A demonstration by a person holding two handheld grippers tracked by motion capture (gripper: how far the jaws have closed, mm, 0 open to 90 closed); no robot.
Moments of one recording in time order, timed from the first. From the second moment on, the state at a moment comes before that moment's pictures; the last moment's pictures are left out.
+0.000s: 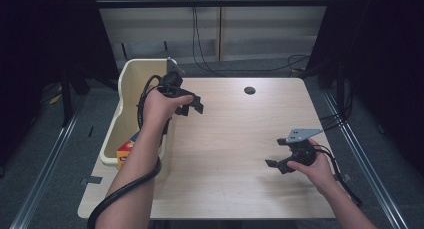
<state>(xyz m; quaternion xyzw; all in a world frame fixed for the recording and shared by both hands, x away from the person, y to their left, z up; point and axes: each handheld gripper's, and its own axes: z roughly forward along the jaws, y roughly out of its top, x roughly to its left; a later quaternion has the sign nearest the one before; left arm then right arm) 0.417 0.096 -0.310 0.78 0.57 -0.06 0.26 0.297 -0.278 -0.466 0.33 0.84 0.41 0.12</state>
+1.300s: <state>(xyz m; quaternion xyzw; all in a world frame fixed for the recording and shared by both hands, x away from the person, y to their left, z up) 0.411 0.045 -0.353 0.81 0.52 -0.08 0.27 0.298 -0.279 -0.467 0.33 0.84 0.41 0.13</state>
